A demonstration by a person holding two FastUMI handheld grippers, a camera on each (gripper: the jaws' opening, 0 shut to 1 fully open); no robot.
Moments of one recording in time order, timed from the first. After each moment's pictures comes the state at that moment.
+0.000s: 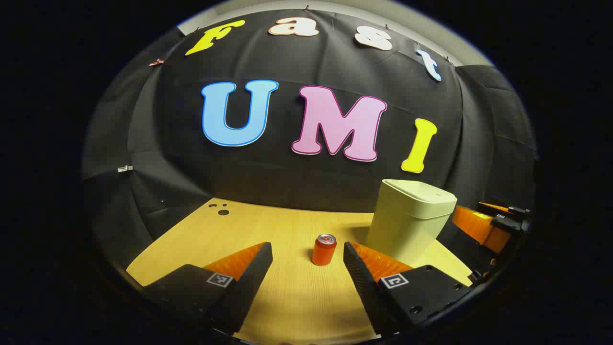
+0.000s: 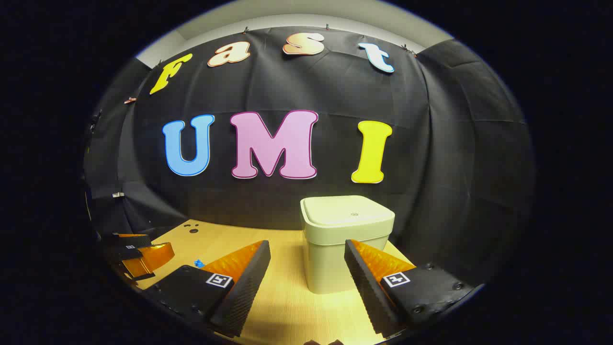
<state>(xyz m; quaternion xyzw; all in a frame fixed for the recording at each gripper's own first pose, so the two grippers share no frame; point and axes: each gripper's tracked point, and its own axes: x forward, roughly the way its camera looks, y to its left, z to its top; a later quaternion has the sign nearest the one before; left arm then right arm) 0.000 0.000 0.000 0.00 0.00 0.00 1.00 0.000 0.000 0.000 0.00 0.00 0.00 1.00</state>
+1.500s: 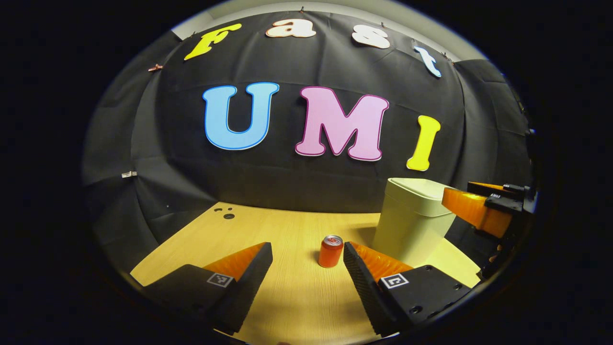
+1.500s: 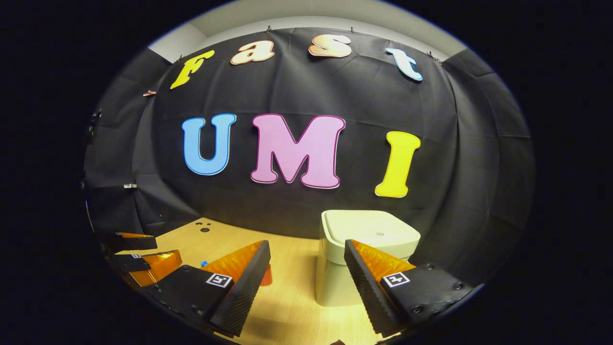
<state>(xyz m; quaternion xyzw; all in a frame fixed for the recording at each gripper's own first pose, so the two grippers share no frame) 0.007 0.003 -0.010 0.01 -0.01 0.02 1.00 0.024 0.023 0.022 -0.04 -0.02 0.07 1.00</state>
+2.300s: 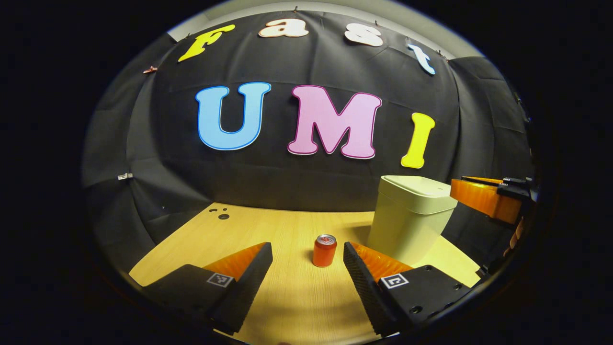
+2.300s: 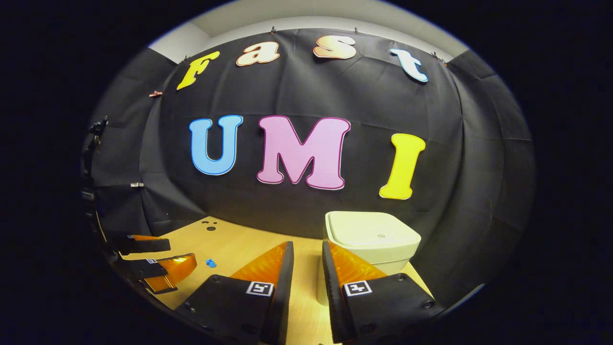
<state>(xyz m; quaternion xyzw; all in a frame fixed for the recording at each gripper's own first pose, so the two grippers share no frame) 0.011 -0.011 -0.013 0.02 -0.01 0.01 1.00 0.016 0.028 0.026 -0.04 -0.02 0.10 0.99</state>
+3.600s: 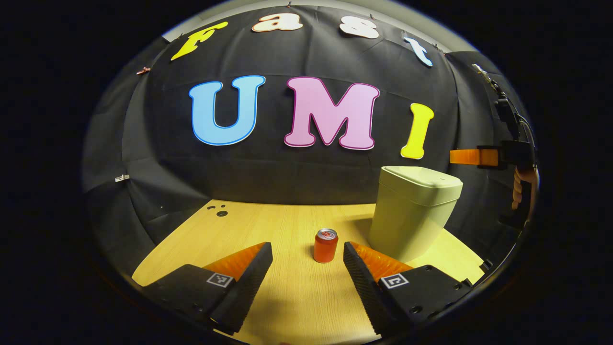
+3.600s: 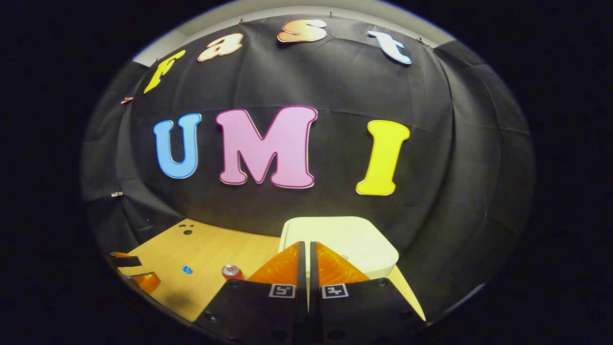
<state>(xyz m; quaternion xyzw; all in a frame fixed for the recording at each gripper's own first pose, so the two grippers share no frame) 0.027 -0.011 -0.026 0.04 0.02 0.01 1.00 0.111 -0.068 0.052 -0.01 0.03 0.03 1.00</state>
